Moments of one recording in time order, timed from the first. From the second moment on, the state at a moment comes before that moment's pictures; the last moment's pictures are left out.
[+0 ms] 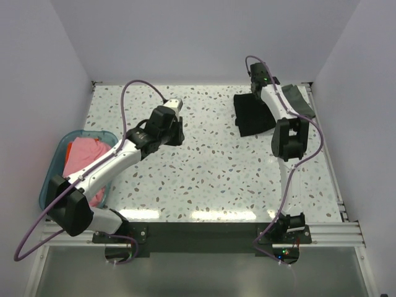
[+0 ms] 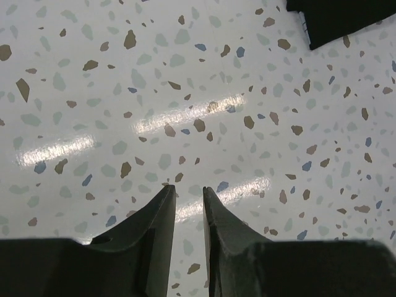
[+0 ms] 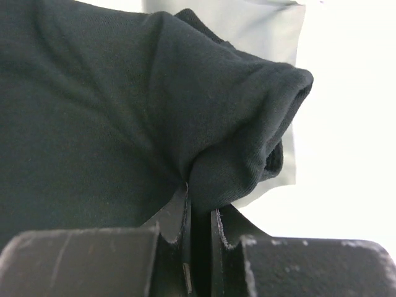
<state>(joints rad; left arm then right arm) -0.61 1.39 1.13 -0.44 -0.12 -0.40 0.16 2.41 2.23 -0.77 0.59 -0.36</state>
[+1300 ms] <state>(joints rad) -0.55 1.43 1.10 -0.41 0.01 -0.38 0.10 2.41 2.39 -0.64 0.69 -0.56</state>
